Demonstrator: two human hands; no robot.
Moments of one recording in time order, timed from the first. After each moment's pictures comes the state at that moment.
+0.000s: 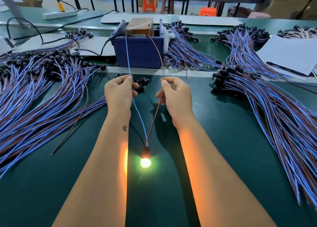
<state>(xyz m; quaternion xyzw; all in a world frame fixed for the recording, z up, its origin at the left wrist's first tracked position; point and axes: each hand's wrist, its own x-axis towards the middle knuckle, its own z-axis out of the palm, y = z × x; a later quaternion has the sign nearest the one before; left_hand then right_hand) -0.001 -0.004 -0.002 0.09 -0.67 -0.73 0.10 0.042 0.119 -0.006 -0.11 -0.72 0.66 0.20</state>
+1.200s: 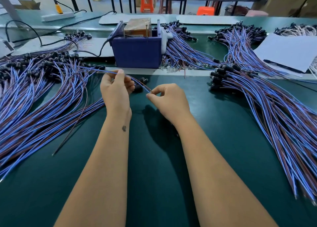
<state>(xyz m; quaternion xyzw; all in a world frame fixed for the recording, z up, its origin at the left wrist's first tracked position) 0.005 -0.002 0.006 0.07 -0.53 -0.84 0.13 0.045 0.119 -0.004 -0.08 -0.89 0.42 0.13</state>
